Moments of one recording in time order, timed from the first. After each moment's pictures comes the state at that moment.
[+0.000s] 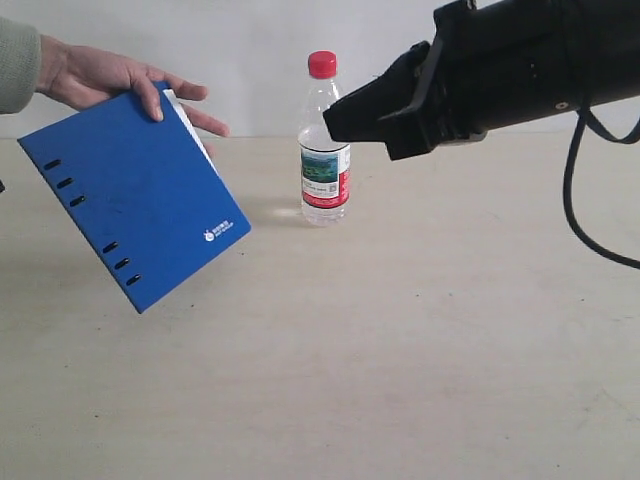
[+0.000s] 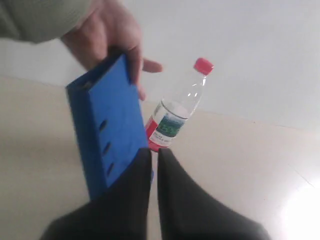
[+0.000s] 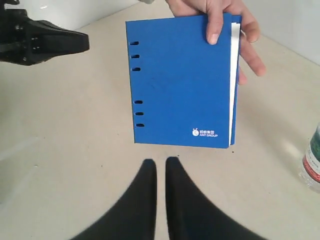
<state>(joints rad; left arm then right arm) 0.52 1.27 -0.33 1.29 -1.21 -1.11 0.38 1.36 -1.02 1.20 0.77 -1.34</state>
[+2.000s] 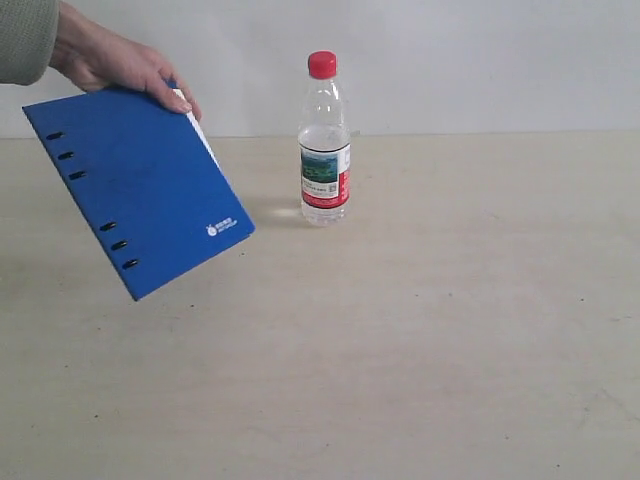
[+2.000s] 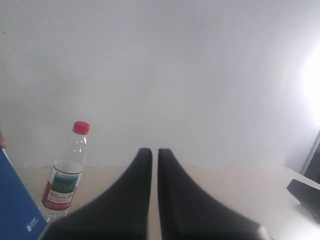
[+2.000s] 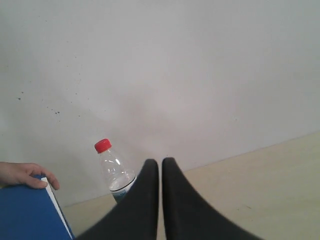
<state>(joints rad) 0.17 0.11 -0.29 1.56 -0.79 -2.09 0.38 0.01 -0.06 1.36 -0.18 -0.99</state>
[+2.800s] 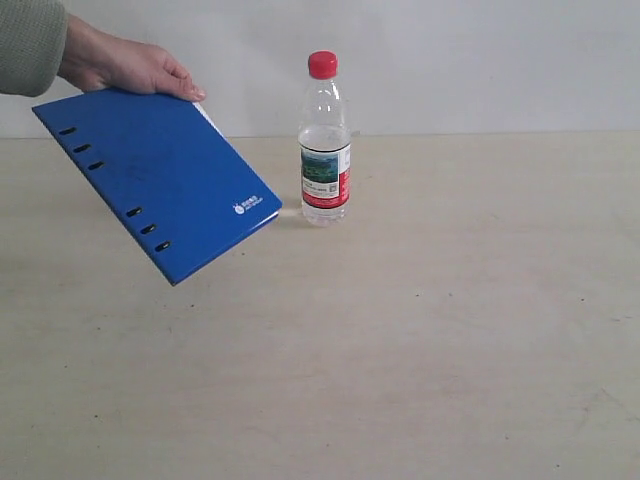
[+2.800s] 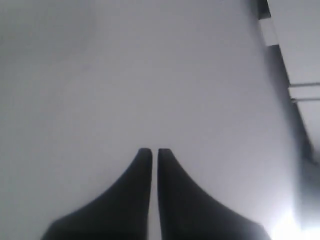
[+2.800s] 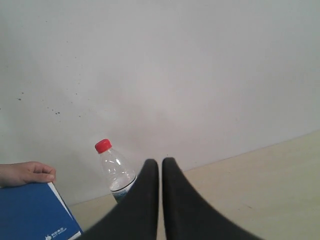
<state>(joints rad) 0.17 0.07 -0.17 0.51 -0.84 -1.47 0.38 0.01 -0.06 1.36 -0.18 -0.98</state>
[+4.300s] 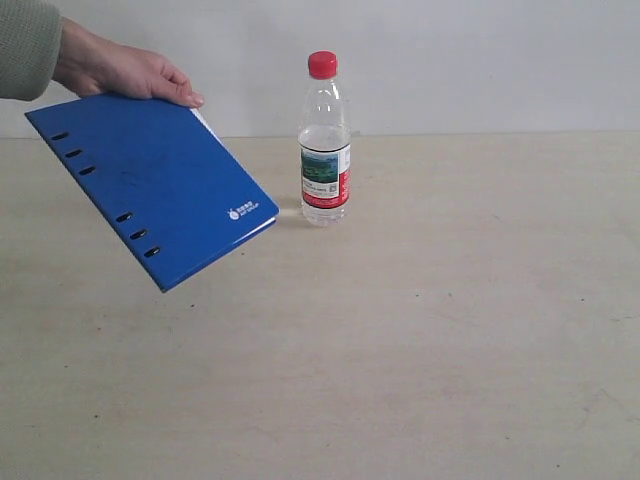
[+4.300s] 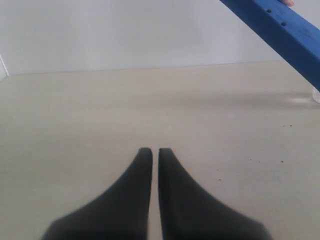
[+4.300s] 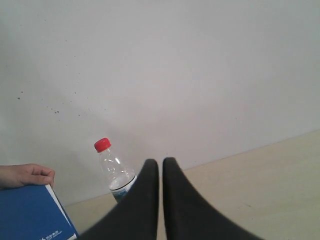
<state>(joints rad) 0.03 0.00 0.00 0.02 0.30 0.06 0.38 0.01 -0.06 1.36 -0.18 -0.98</state>
